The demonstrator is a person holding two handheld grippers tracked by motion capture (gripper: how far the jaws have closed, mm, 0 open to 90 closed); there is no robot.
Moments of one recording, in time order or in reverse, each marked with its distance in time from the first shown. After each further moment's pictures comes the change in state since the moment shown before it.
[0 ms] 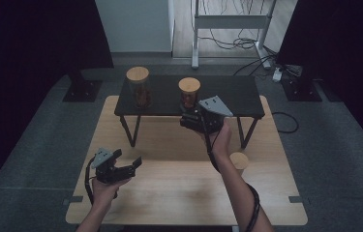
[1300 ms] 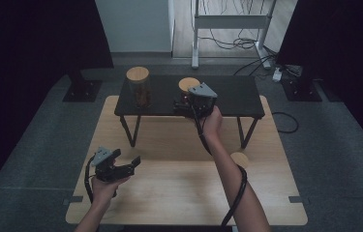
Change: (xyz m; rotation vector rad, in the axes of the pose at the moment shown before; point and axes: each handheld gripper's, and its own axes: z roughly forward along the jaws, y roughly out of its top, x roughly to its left) left arm 0.010 -0.001 0.006 0.016 0.013 -0.014; right arm -0.003 0.021 0.069 0.123 0.008 -0.041
